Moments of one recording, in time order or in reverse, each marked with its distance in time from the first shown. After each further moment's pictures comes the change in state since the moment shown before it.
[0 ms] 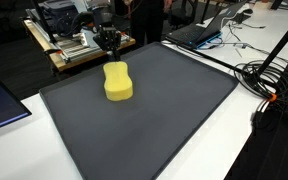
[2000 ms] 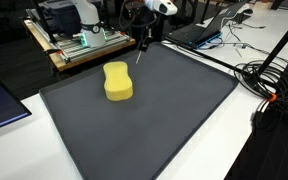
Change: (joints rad) arm 0.287 0.175 0.017 0.446 -0.699 -0.971 0.321
